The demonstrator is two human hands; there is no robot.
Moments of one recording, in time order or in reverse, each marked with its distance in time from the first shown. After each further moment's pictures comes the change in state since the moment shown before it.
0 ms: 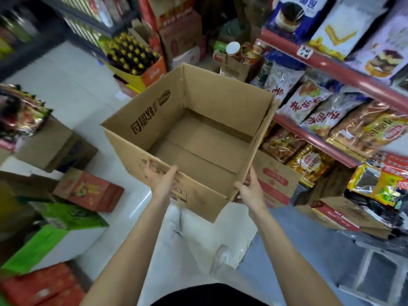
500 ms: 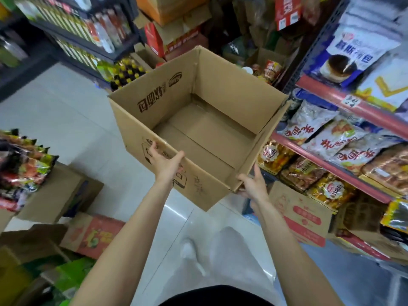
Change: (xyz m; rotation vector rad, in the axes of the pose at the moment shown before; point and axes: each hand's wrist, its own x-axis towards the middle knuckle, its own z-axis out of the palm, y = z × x) left_hand 0.231 0.192 0.009 0.096 -0.177 0.110; right_hand 0.141 -0.174 0.150 0.271 0.055 0.079
